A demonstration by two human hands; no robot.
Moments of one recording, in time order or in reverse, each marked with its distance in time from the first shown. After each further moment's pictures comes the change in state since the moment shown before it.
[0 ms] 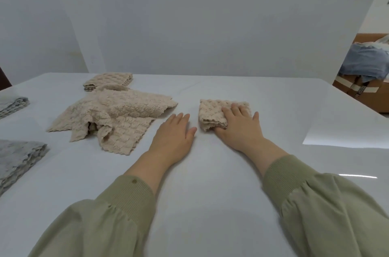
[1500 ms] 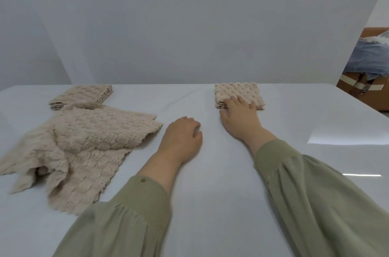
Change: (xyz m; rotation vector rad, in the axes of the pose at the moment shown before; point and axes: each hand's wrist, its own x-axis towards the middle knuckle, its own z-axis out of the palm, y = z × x) left_hand 0.114 0.022 0.019 -0.099 0.037 0.052; right_hand 0.132 0.047 0.020 0.124 0.056 0.003
